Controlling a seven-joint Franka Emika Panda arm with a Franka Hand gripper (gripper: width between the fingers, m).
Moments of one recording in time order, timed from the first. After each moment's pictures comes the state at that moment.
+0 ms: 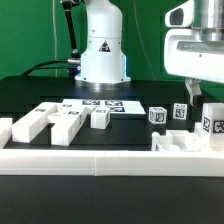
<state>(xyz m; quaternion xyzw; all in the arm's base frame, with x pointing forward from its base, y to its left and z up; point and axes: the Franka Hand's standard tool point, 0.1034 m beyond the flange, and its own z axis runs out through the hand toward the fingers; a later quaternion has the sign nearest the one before) 0.635 0.128 0.088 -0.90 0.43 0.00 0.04</state>
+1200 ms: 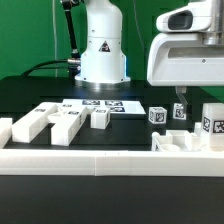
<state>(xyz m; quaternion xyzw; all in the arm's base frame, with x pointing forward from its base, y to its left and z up) 0.635 0.123 0.083 -1.00 0.09 -0.01 0.03</state>
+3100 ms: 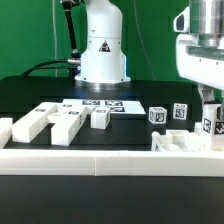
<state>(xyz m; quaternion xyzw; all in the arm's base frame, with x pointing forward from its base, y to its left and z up) 0.636 0.130 0.081 -0.72 0.69 0.01 0.05</state>
